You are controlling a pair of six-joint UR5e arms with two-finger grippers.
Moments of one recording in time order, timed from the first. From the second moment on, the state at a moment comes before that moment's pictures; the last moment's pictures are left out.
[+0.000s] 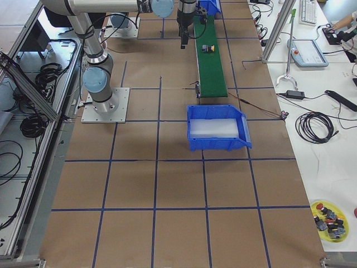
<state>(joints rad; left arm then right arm) -1.37 -1.97 -1.26 -1.56 1.60 0.12 1.59 -1.61 1.63 -1.52 -1.54 -0.08</state>
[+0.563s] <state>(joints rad) -1.39 -1.98 -1.42 -1.41 1.60 0.10 1.59 -1.59 1.68 -1.65 -1.53 -0.08</state>
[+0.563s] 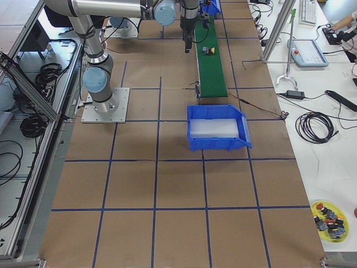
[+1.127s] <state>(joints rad) -1.39 -2.01 -1.51 -1.30 1.59 0.10 1.59 -1.55 1.71 -1.78 -1.49 -0.08</state>
